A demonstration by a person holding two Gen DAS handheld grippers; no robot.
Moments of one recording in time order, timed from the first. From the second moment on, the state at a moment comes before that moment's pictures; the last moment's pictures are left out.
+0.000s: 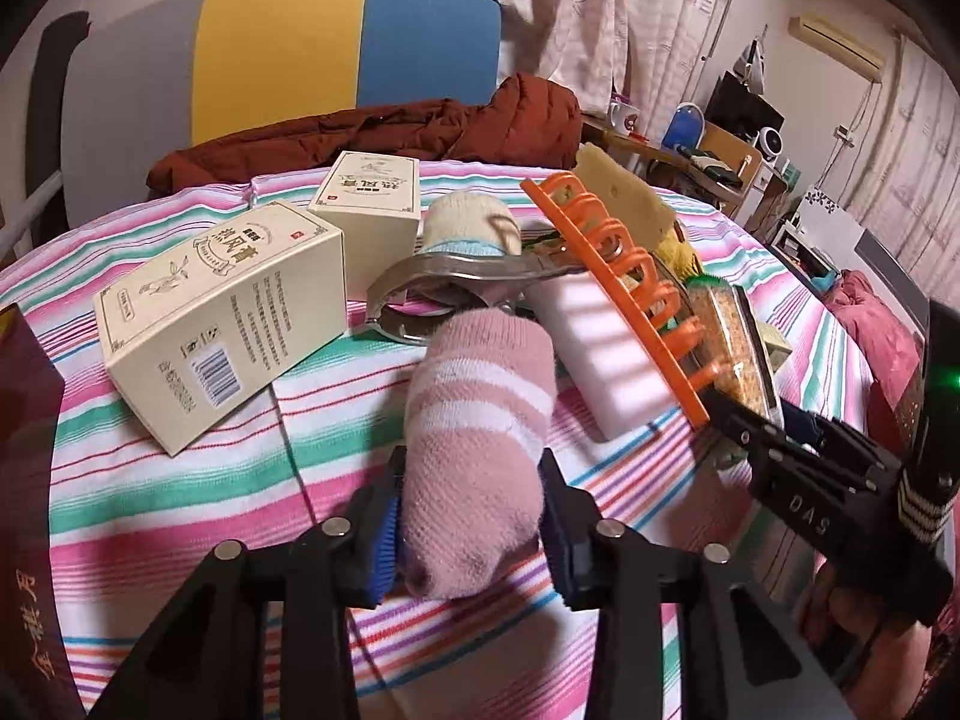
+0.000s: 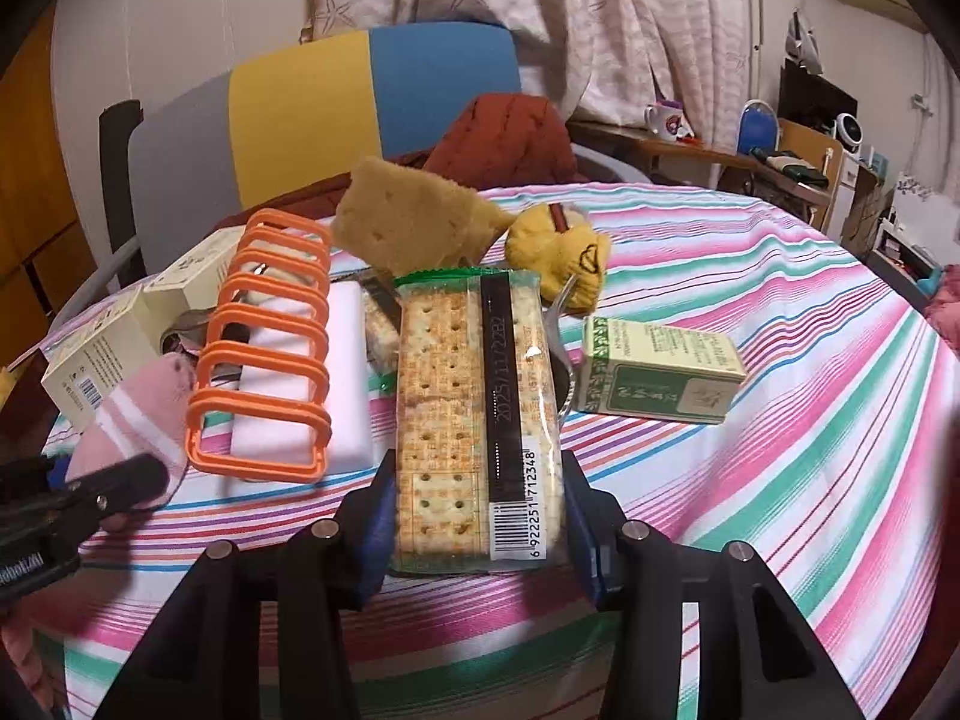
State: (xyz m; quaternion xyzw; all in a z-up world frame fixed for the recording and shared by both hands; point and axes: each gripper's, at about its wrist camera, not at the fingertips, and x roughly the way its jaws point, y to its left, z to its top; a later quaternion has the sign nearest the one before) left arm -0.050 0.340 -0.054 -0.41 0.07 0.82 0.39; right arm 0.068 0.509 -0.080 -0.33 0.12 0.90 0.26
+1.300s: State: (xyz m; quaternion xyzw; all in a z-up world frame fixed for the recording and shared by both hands) left arm -0.007 0.256 -0.060 -0.42 0.01 0.82 0.39; right arm 0.119 0.412 -0.072 -0.32 0.23 0.90 0.16
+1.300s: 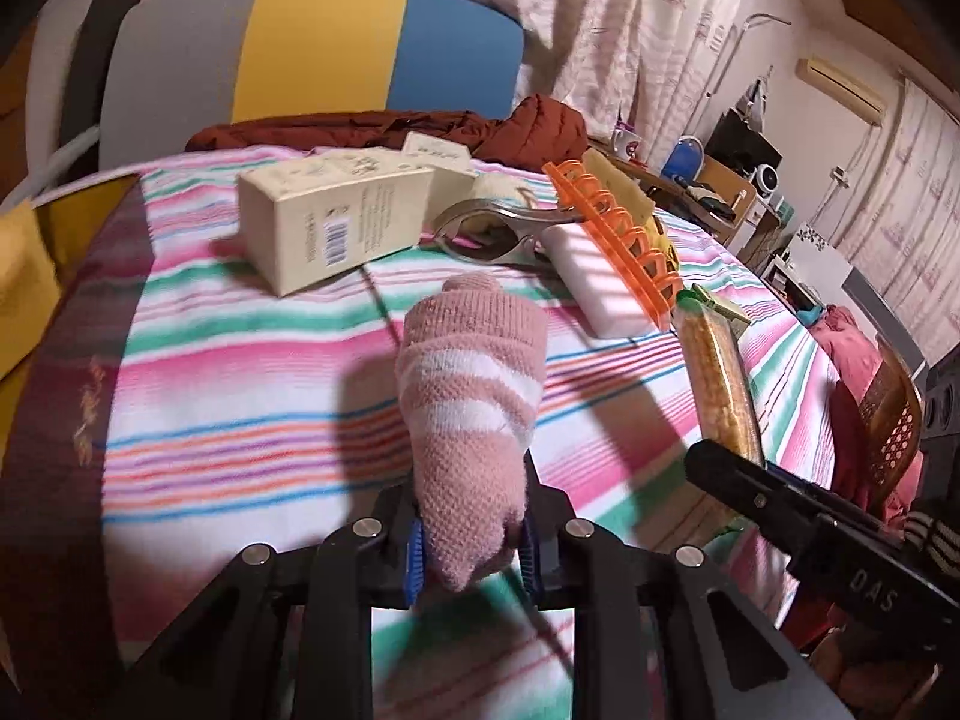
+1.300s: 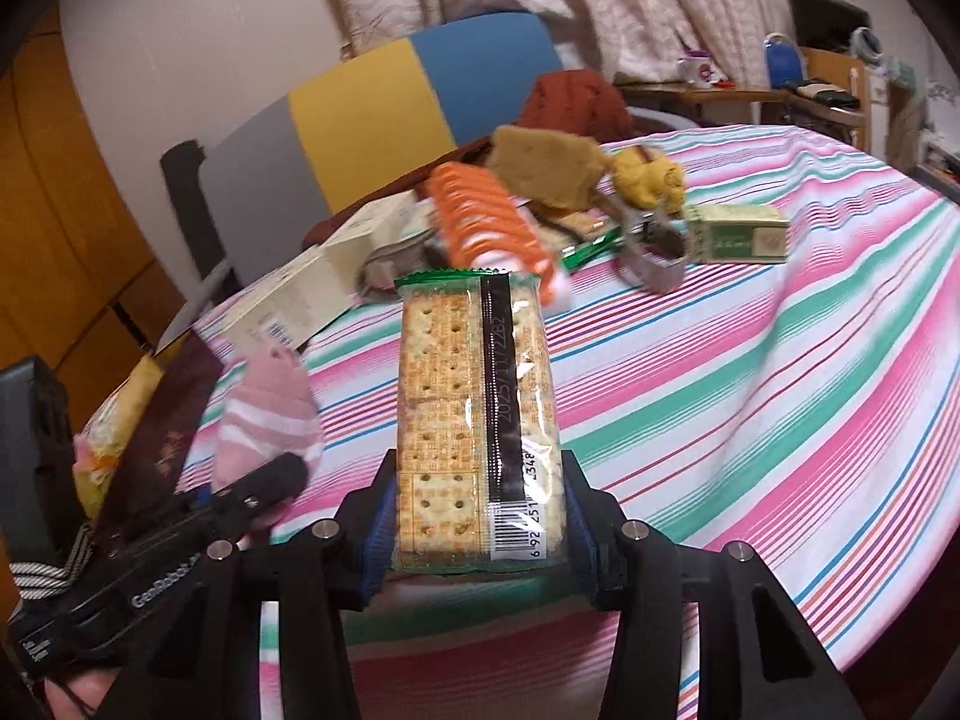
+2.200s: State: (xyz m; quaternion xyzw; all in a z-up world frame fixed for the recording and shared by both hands) left arm -0.024 0.107 0.014 -0.39 -0.05 0.85 0.34; right arm 0.022 0.277 -0.015 -0.36 0.21 0.91 -0.03
